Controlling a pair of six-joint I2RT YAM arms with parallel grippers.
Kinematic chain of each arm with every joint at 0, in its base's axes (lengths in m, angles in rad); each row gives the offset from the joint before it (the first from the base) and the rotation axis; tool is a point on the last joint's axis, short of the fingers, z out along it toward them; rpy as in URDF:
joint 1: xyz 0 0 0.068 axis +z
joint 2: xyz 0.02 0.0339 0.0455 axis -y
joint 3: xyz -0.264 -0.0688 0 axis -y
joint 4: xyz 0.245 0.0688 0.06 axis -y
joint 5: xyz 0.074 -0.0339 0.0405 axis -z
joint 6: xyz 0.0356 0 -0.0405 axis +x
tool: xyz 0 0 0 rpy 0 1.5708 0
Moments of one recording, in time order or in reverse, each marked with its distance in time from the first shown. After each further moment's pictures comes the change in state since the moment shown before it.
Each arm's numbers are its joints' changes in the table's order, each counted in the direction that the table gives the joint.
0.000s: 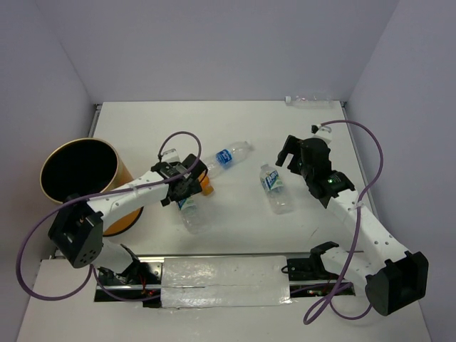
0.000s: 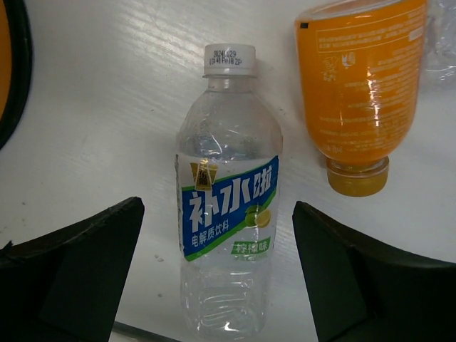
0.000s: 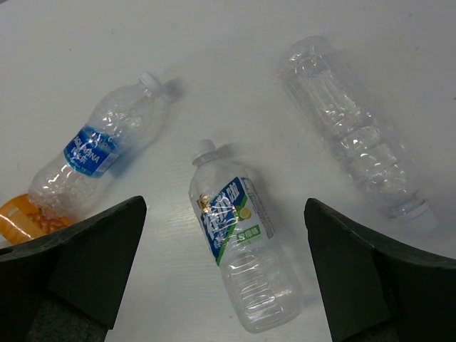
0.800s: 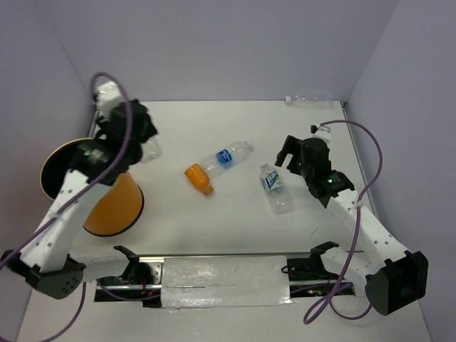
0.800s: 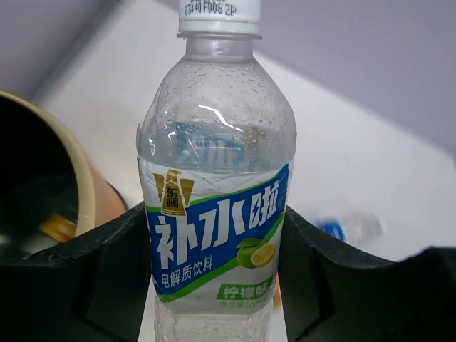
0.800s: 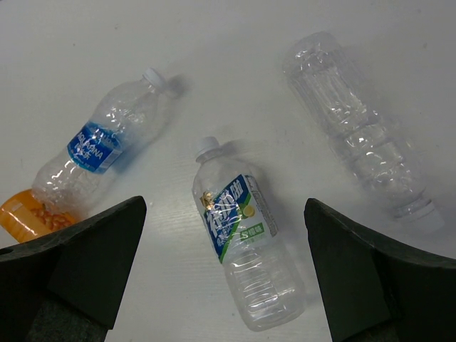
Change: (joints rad) left arm 0.106 0.206 0.488 -0.060 -0.243 0.363; right arm 0.000 -0.003 0.000 0.000 -0.016 0.002
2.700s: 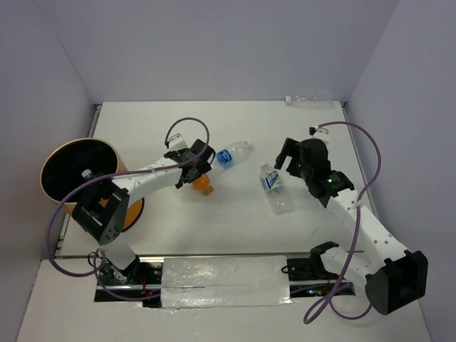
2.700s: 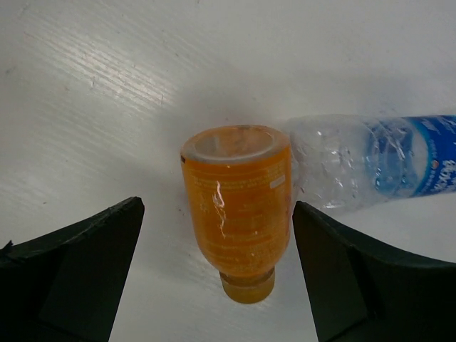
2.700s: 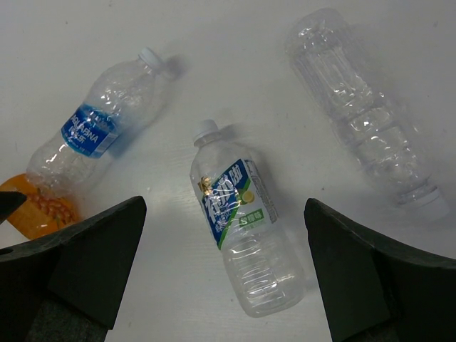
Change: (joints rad) left arm -0.046 -0.419 -0.368 0.318 0.172 -0.411; right arm 0.000 -0.003 0.001 -0.040 -0.028 0.007
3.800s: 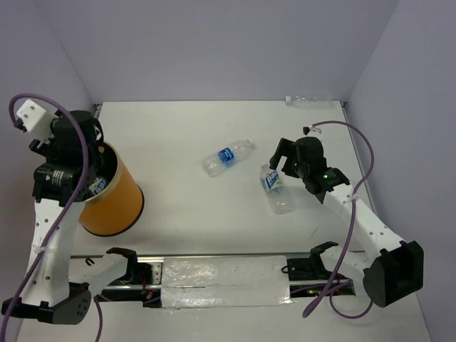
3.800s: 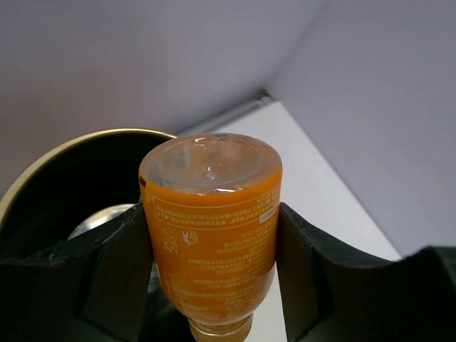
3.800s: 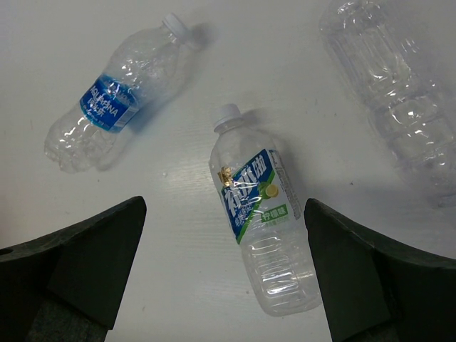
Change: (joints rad) left arm 0.463 0.621 0.352 -0.286 -0.354 0.407; right arm 0.002 -0.060 0.009 0.015 -0.084 0.018
